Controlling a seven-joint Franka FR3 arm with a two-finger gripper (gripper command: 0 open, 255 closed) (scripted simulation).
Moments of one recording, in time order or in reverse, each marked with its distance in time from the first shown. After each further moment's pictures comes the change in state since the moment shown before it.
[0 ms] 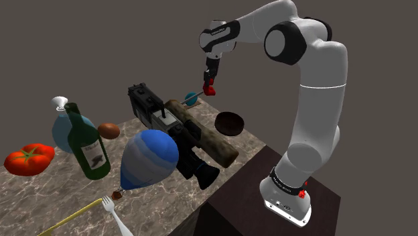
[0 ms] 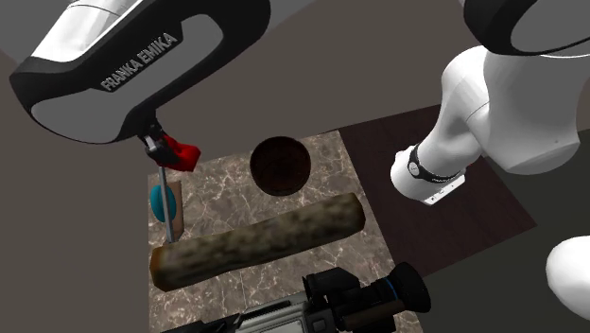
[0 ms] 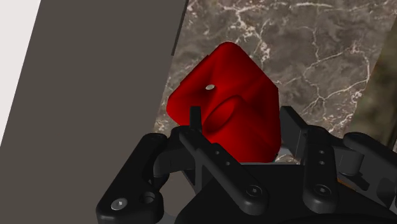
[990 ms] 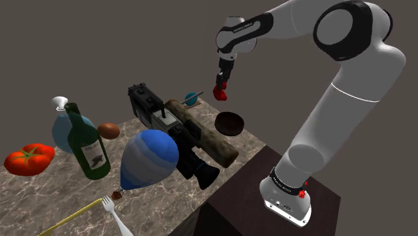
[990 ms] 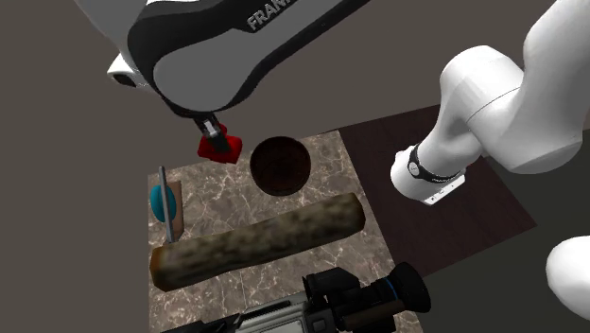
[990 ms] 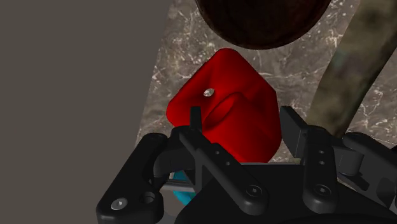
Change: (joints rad) arm 0.049 -0.398 -0.018 -0.435 -0.115 0.051 0.065
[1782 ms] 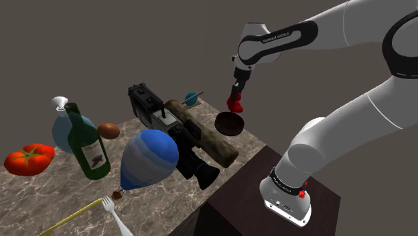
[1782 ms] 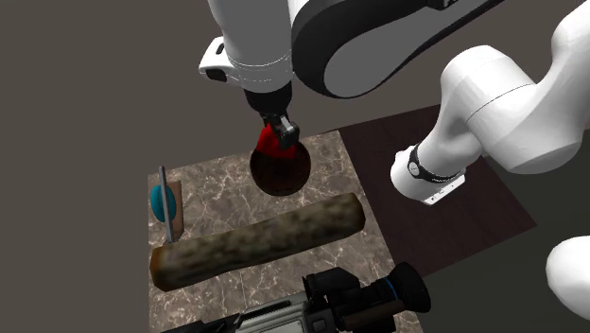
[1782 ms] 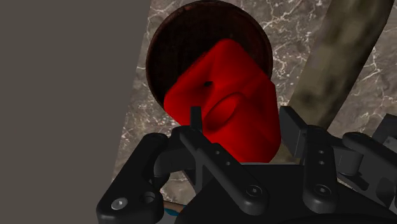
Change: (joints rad) arm -0.024 -0.397 0.028 -0.399 -0.114 0.012 0.083
